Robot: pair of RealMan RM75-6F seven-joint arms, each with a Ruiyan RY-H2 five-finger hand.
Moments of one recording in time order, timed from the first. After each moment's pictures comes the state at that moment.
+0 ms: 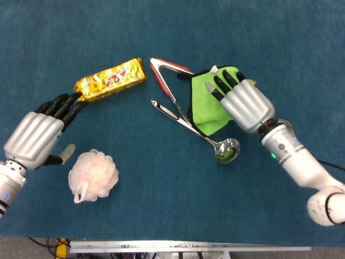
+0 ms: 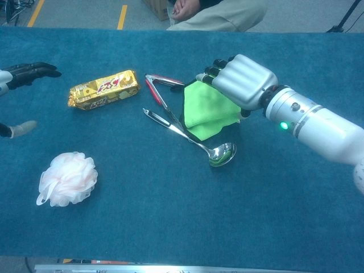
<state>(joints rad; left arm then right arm) -0.42 -0.92 0.04 -2.01 1.47 1.06 0.15 0.82 -1.53 0.04 -1.69 -1.02 1.05 -1.12</state>
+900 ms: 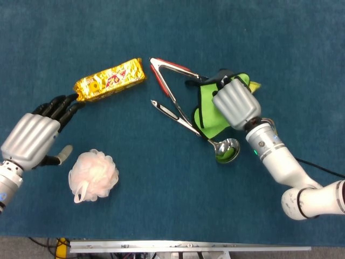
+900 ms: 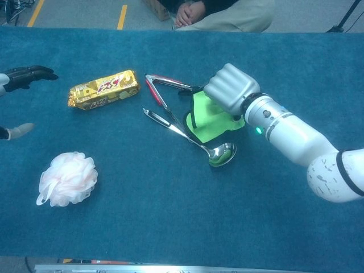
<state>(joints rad) -0.41 -0.92 0.04 -1.99 1.48 1.05 0.10 0.90 -1.69 0.03 -1.56 -0.84 1.11 -1.25</state>
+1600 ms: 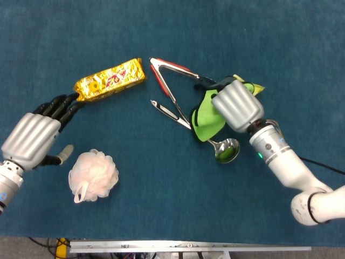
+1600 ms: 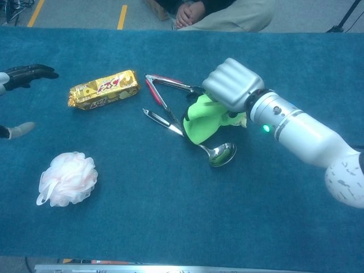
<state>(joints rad) -0.41 -0.92 0.04 -1.99 1.48 1.06 0.09 0.88 -1.61 0.03 -1.66 -0.94 1.13 -1.11</state>
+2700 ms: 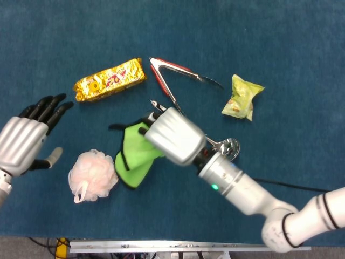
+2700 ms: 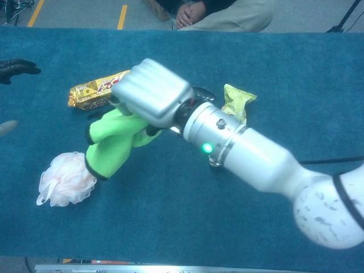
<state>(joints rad) -0.35 -0.86 0.06 -2.04 1.50 1.12 0.12 0.98 -1.78 0.15 -1.83 -1.07 1.12 -1.02</state>
